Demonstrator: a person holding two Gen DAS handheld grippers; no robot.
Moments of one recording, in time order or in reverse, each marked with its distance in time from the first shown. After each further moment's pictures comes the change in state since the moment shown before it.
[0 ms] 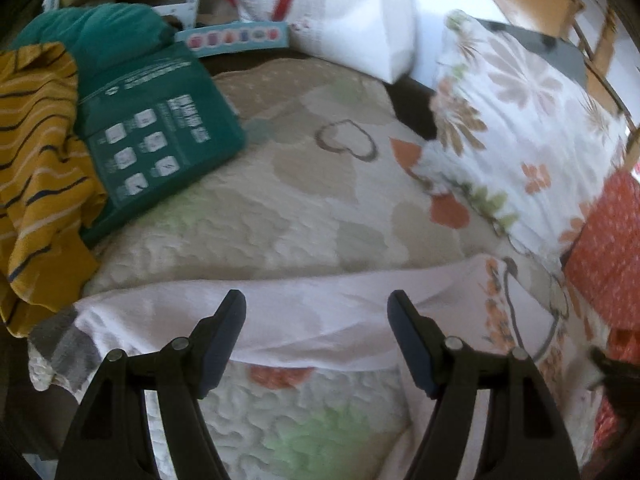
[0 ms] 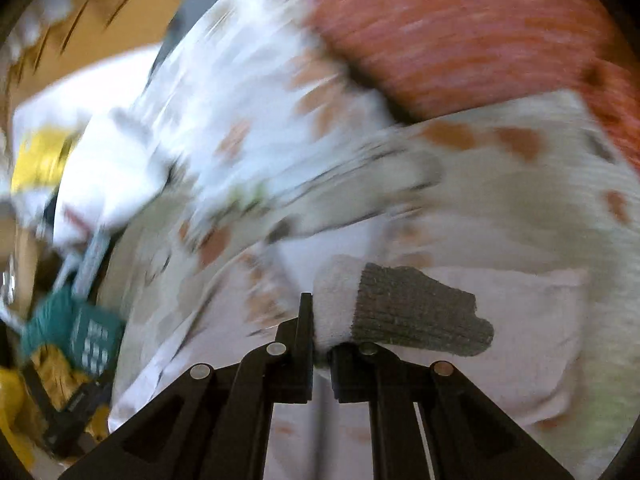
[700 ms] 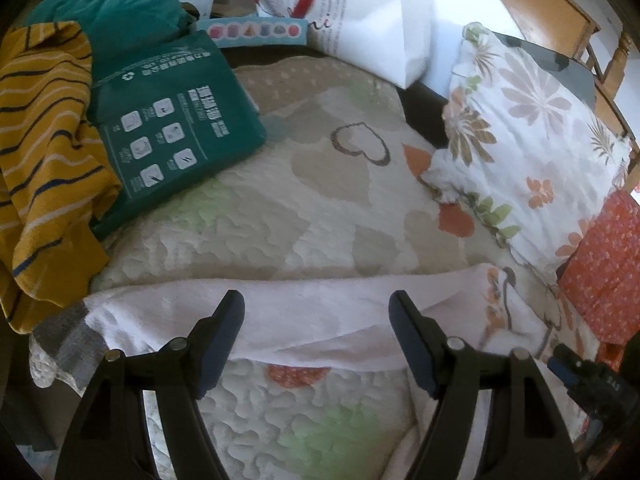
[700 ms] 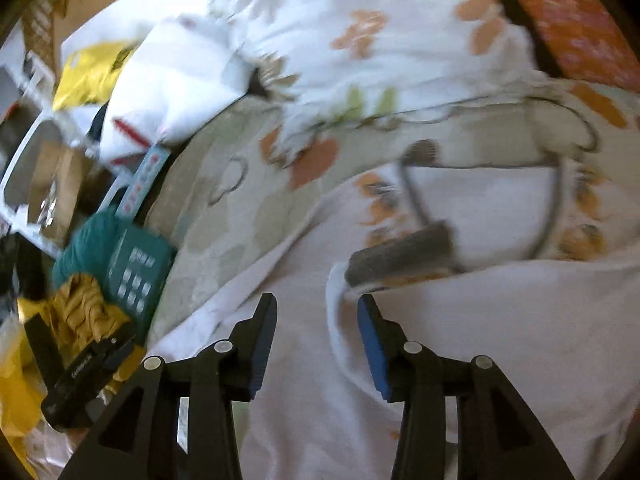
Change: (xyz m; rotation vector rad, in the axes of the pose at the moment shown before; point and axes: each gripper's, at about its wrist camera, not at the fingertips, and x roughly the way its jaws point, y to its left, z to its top) left arm -0.003 0.015 0.005 -0.040 0.023 -0.031; right arm 0.064 0.053 -0.020 -0.107 0.203 0.221
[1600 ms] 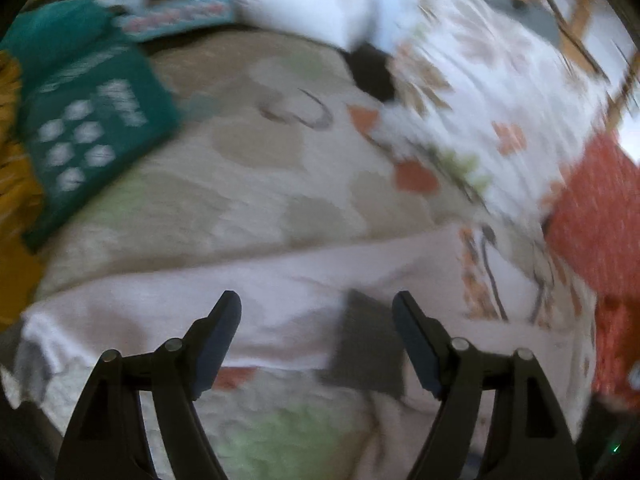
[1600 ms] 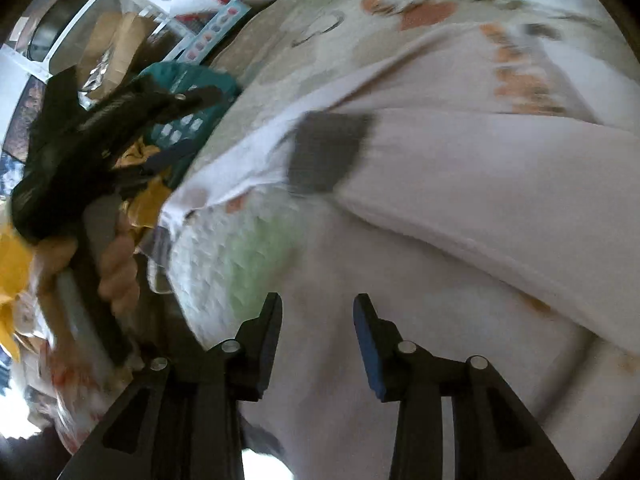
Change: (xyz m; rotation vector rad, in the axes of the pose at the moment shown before) left arm 0.042 -0.060 -0.022 0.168 0.097 -0.091; right arm 0.028 0.026 -0.101 -0.247 0.314 0.149
